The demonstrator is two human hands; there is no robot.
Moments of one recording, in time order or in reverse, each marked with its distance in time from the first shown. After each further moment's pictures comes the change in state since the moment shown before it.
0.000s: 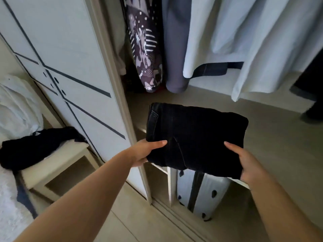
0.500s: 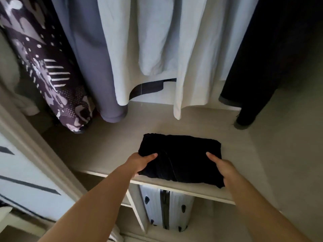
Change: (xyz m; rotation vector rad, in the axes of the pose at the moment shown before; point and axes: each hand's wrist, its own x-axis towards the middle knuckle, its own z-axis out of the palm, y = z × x) left_hand 0.148 0.035 0.096 0.435 0.009 -0.042; right_hand 0.026 -0.022 -0.084 -0.092 0.556 0.032
